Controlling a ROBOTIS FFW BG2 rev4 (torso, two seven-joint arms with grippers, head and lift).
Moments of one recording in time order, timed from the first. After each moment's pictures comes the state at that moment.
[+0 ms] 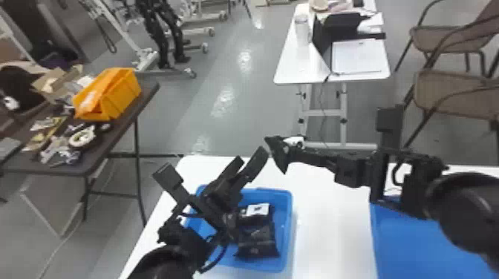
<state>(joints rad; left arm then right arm) 0.25 0.00 0.21 -1.88 0.65 0.38 -0.40 -0.34 -0.17 0.48 -1.45 -0.73 0.57 0.44</state>
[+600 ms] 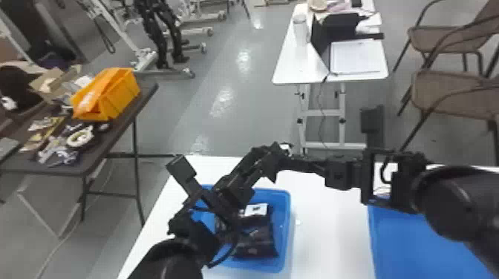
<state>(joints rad) 0.22 0.00 0.16 -1.88 0.61 0.41 -0.40 -0.40 -0.16 0.53 -1.38 -0.71 0.60 0.54</state>
